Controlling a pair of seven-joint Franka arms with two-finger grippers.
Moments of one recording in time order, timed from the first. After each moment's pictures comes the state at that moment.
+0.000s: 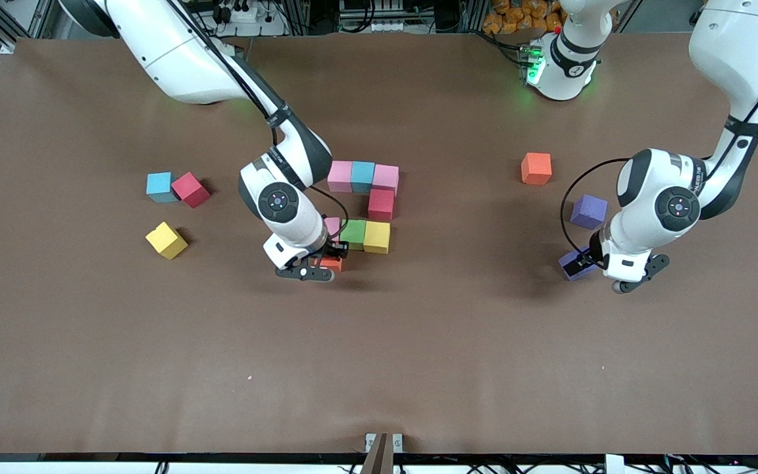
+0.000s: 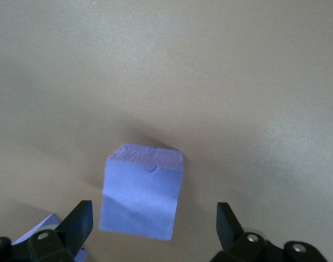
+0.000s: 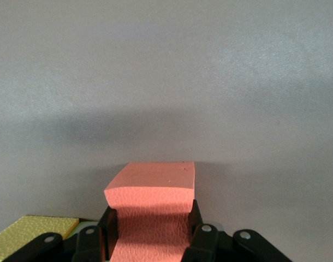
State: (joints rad) left arm 0.38 0.45 -0.49 -2.05 0.29 2.41 -0.86; right arm 0.42 0.66 0.18 -1.70 -0.03 2.38 0.70
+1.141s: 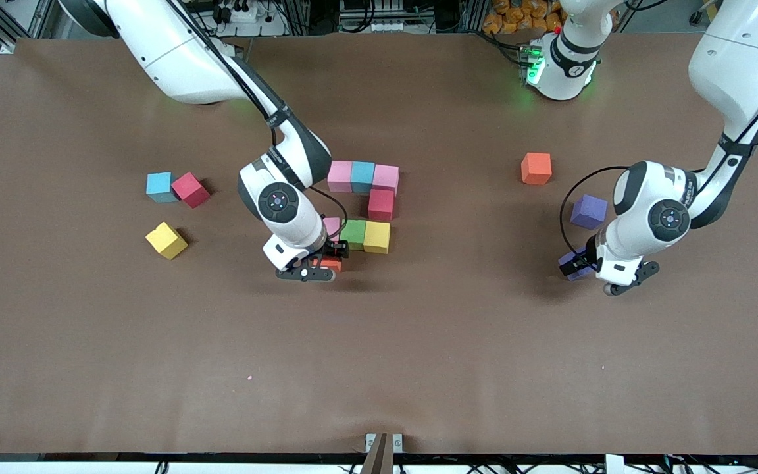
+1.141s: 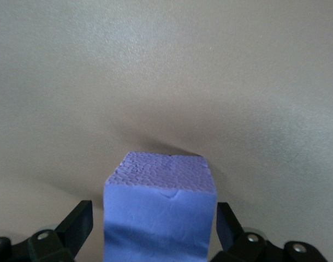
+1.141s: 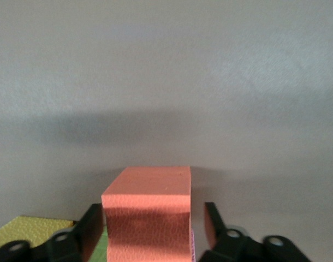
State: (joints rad) left arm 0.41 0.54 -0.49 -2.06 0.36 2.44 -0.81; right arm 0.42 0.65 0.16 -1.69 -0.04 2.38 0.65
